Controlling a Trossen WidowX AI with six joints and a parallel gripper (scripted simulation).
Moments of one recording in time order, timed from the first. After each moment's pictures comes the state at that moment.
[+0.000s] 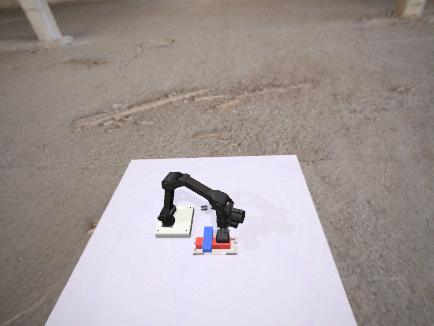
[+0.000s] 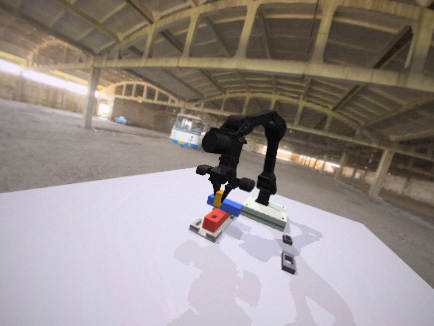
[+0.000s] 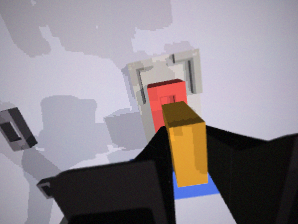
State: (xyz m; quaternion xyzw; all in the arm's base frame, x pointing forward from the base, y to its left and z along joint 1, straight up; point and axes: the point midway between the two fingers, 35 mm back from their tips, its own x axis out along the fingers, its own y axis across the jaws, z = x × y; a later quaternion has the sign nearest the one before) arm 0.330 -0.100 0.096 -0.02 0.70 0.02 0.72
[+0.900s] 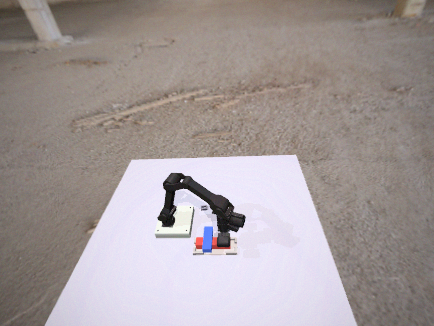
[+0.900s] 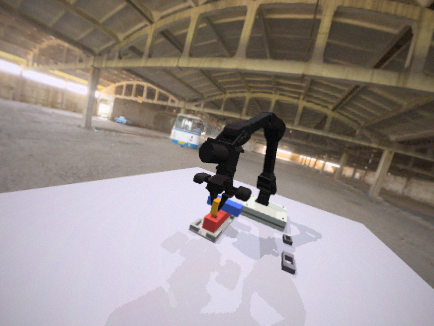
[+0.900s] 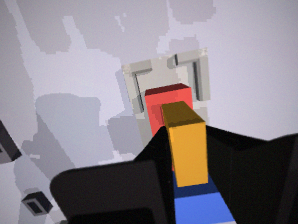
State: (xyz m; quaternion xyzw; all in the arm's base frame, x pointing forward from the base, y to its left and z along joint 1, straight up) arm 0.333 -0.102 0.067 -0.02 0.70 0.02 0.72
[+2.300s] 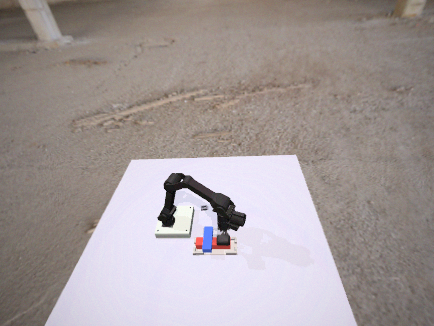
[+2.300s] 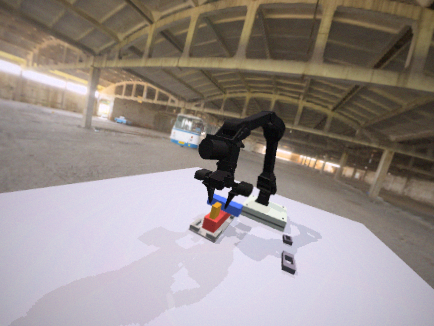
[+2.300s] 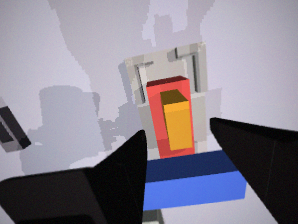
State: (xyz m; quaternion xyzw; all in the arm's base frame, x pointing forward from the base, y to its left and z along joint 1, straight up) arm 0.330 -0.101 0.083 -0.01 0.71 0.02 0.70
